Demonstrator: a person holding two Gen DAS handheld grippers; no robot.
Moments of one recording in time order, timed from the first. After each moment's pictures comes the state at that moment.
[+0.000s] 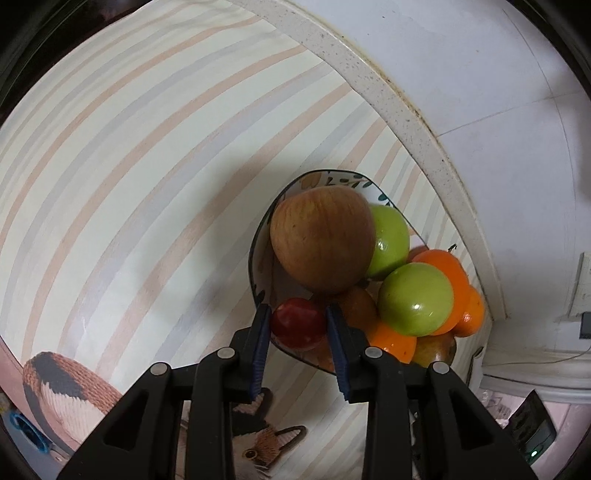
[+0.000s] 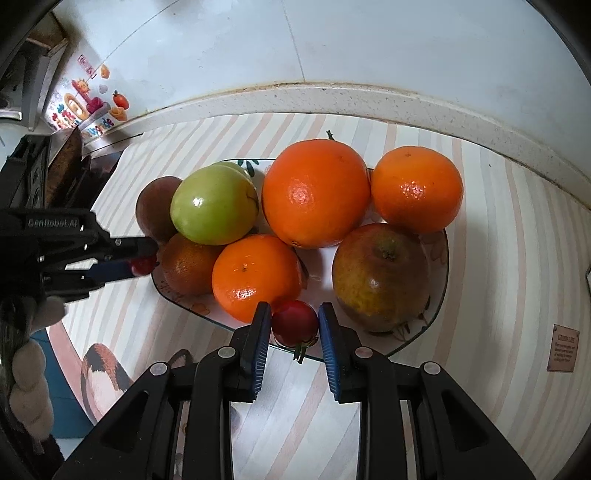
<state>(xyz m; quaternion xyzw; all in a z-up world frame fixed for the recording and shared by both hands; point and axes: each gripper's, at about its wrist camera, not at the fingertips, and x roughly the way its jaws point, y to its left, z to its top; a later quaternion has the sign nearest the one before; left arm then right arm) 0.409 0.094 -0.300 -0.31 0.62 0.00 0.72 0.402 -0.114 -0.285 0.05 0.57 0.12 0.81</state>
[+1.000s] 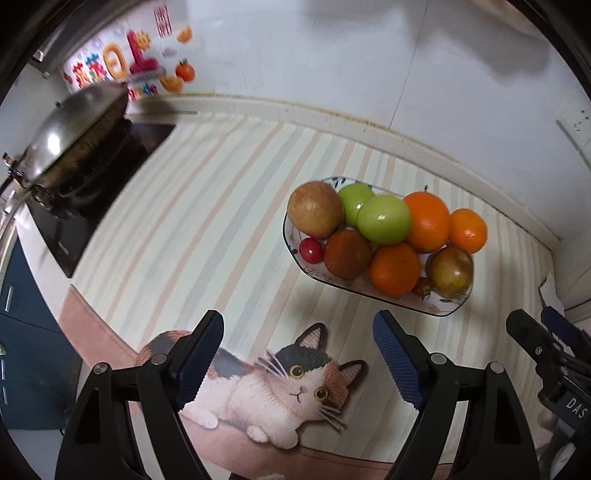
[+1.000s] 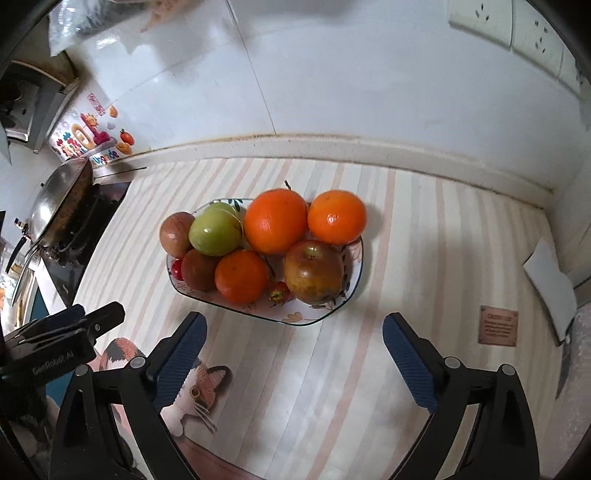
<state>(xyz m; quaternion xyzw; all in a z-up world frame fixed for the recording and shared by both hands) 0.298 0.028 -0.192 -0.06 0.54 0.08 0.84 0.340 -0.171 -0.178 0.05 0.53 0.10 0.84</state>
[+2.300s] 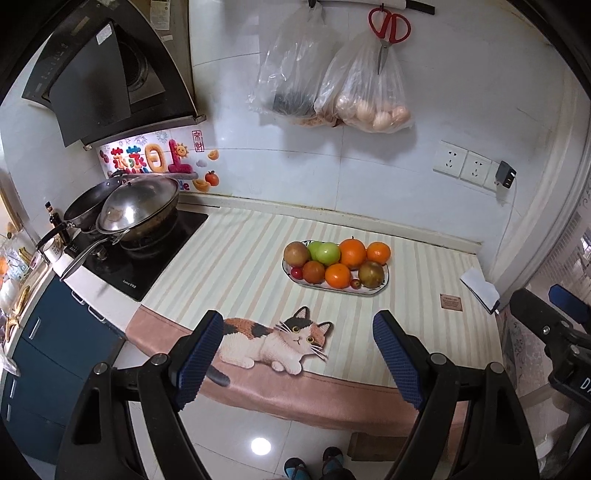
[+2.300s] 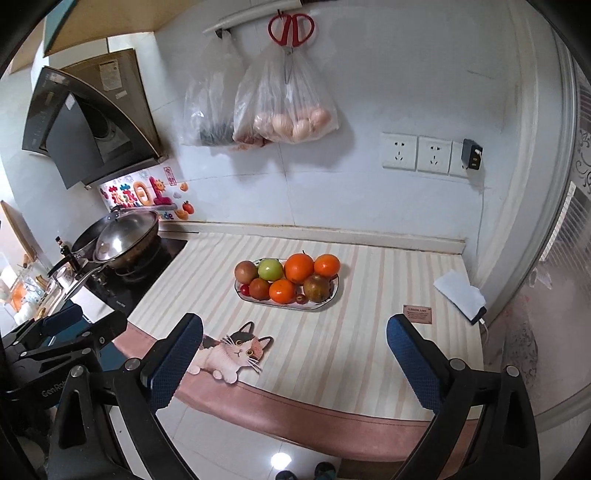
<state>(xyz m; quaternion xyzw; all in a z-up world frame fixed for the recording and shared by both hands) 0.066 -0.004 -0.009 -0.02 0.38 0.04 0.92 0.063 -0.195 0.053 0.04 0.36 0.08 0.93</state>
